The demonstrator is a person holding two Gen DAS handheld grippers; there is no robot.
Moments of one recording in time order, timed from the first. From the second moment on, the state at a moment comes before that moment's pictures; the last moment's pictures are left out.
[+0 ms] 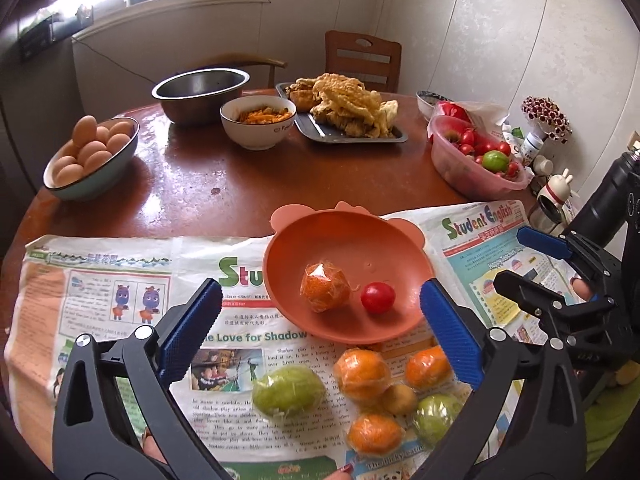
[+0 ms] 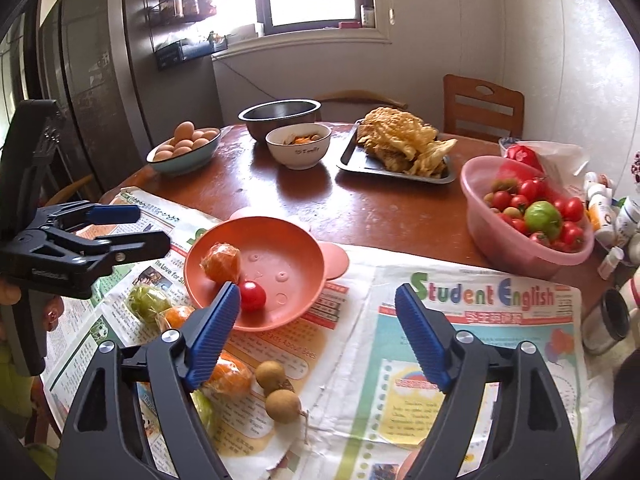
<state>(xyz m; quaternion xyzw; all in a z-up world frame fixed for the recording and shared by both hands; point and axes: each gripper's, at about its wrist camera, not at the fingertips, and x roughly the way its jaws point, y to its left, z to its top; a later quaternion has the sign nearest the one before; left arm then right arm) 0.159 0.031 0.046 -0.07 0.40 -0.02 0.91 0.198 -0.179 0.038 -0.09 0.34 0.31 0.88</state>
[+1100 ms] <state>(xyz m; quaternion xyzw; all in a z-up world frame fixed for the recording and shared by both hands) 0.087 0.010 0.002 -0.05 0.44 -0.03 0.89 0.147 -0.188 0.011 -0.11 0.37 0.32 0.87</state>
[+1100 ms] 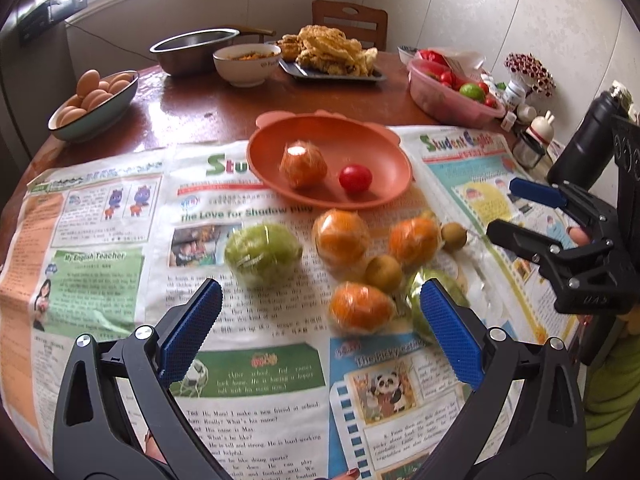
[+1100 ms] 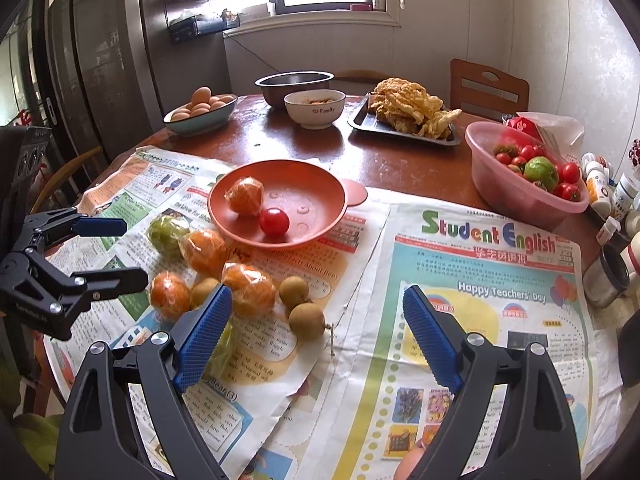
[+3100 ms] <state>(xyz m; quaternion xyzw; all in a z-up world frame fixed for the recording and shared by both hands) 0.094 0.001 -0.012 -0.08 0.46 -0.09 0.88 0.154 -0.184 -0.011 -0.12 0.39 0.35 0.84</state>
